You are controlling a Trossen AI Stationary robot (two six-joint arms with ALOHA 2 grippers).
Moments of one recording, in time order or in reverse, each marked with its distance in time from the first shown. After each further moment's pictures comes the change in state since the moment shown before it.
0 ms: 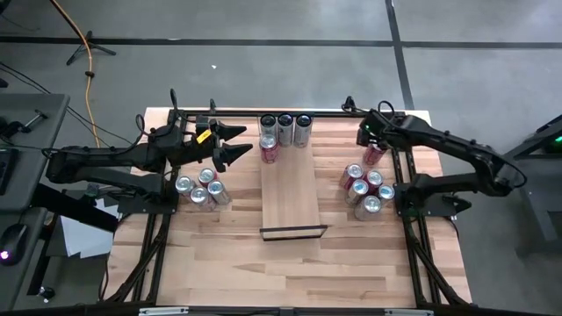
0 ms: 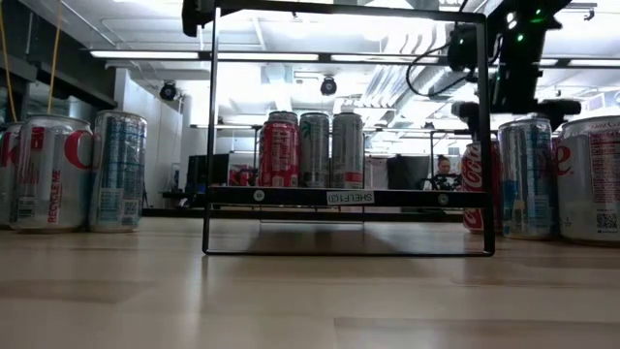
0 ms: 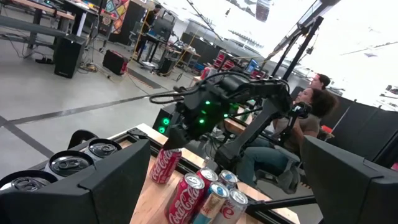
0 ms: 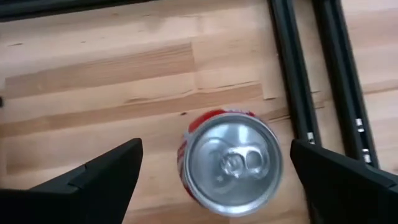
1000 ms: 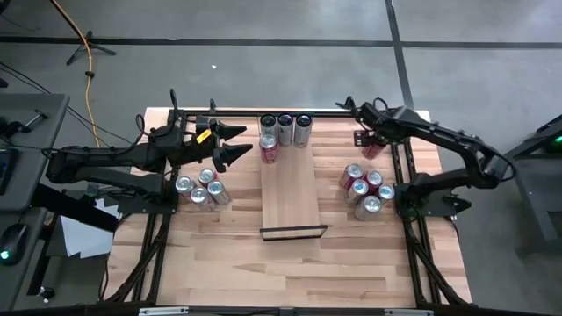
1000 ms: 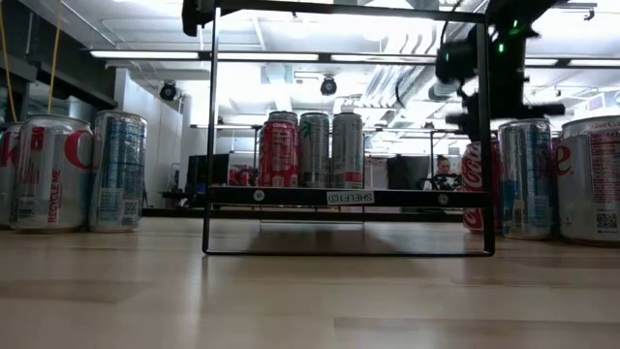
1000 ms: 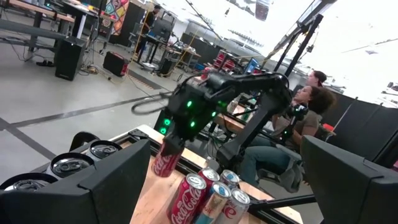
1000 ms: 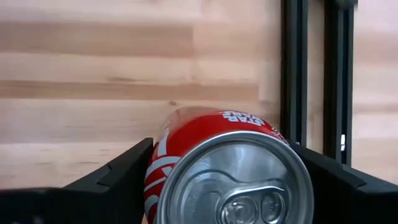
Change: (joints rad) left arm 0.000 0.000 0.000 0.001 0.000 0.017; right arm -0.072 0.124 0.075 -0.035 -0.055 -0.229
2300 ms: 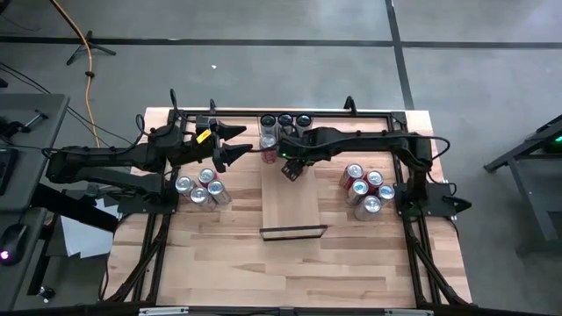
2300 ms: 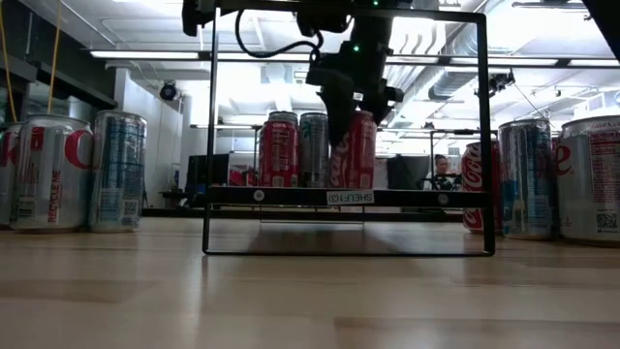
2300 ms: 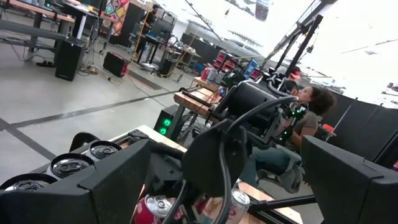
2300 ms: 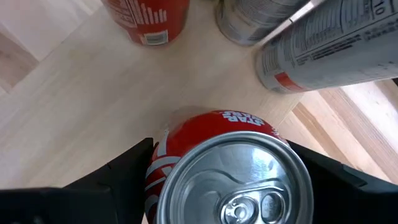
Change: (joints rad) left arm 0.000 0.000 0.000 0.002 -0.001 0.000; right arm 0.572 0.678 0.762 0.007 -0.007 -0.266
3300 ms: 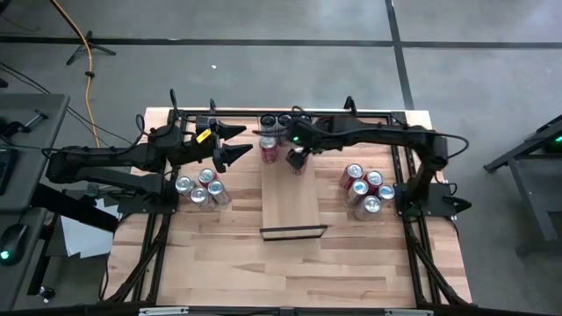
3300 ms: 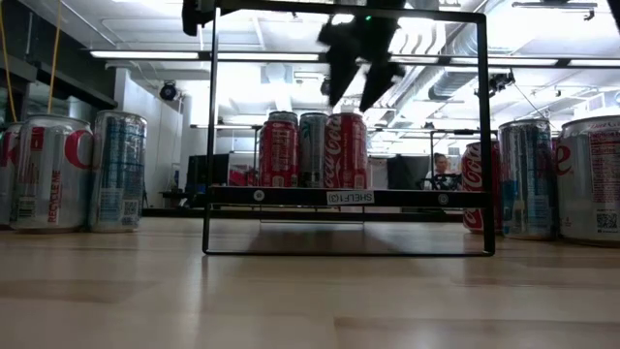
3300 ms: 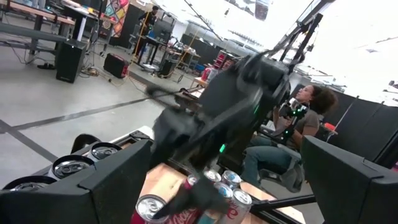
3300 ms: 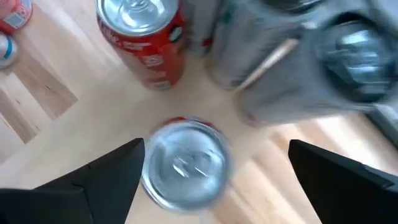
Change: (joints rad) left arm 0.000 0.000 0.000 0.000 0.000 0.017; right arm -0.040 -0.136 0.002 0.041 -0.004 -0.111
